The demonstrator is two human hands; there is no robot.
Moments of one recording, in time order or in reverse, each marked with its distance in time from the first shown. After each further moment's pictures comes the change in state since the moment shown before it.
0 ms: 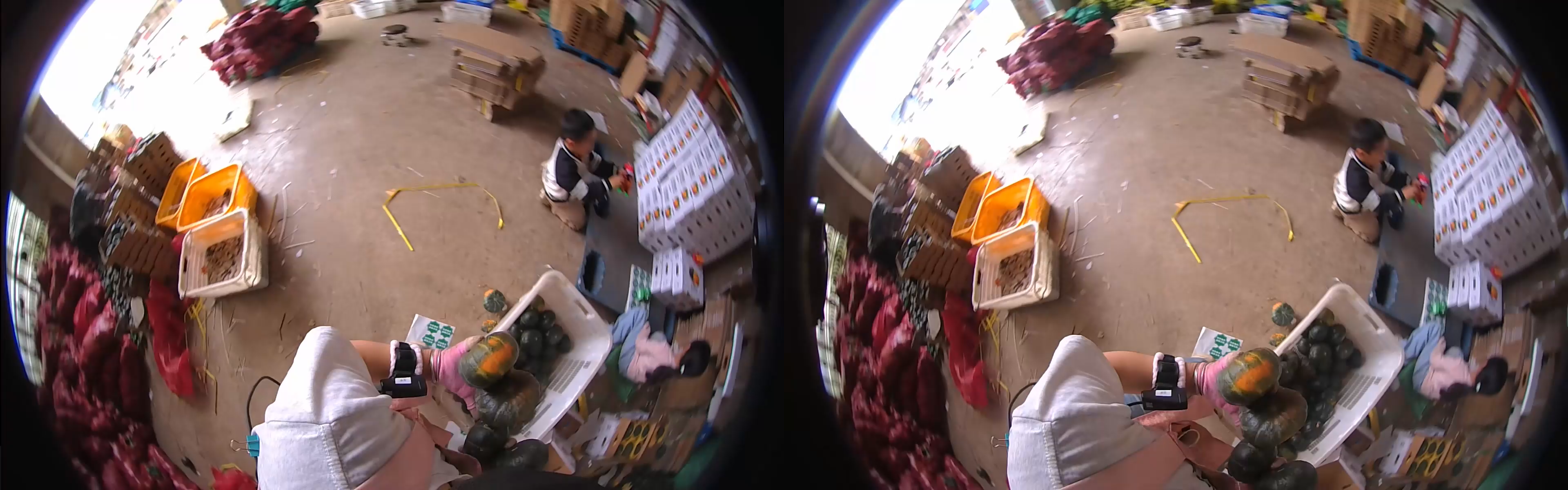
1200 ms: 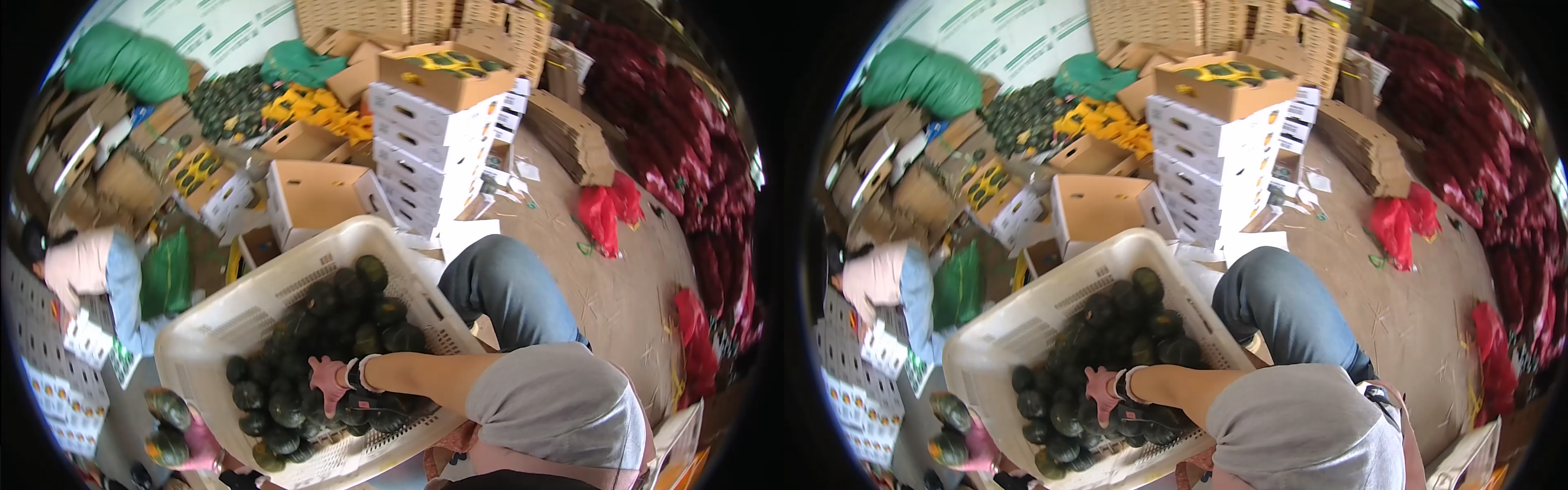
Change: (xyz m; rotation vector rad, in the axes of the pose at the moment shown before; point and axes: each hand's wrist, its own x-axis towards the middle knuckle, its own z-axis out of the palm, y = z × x) left_hand 0.409 -0.262 -0.115 0.357 -0.601 0.032; right_hand 0.294 0.002 -0.213 -0.870 1.353 -0.135
